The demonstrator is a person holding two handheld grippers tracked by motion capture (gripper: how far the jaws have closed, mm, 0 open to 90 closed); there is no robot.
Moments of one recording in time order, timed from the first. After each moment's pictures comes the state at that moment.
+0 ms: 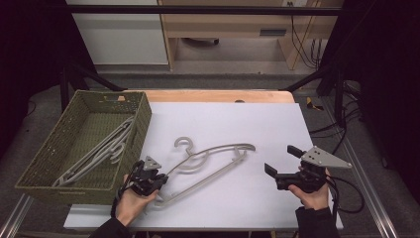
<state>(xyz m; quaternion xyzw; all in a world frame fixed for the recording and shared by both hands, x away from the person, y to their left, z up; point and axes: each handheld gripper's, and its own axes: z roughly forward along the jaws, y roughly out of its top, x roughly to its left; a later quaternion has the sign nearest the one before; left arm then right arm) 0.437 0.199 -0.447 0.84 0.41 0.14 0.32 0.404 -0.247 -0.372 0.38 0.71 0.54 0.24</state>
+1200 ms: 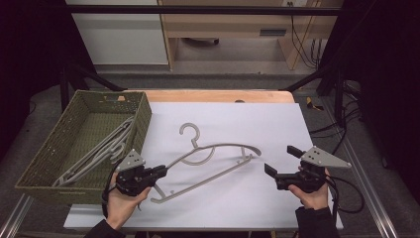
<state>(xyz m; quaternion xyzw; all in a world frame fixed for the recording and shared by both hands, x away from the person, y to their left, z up) 0.411 0.214 -0.388 0.78 0.38 0.14 0.47 0.405 -0.248 -0.373 0.38 0.71 0.54 0.24</state>
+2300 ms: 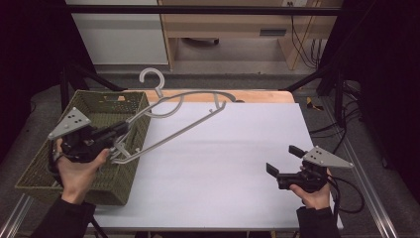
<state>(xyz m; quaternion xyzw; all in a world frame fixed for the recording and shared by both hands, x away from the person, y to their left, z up) 0.426 0.283 -0.268 0.72 0.38 0.26 0.52 0.405 -0.252 -0.373 0.39 0.71 0.54 0.24</state>
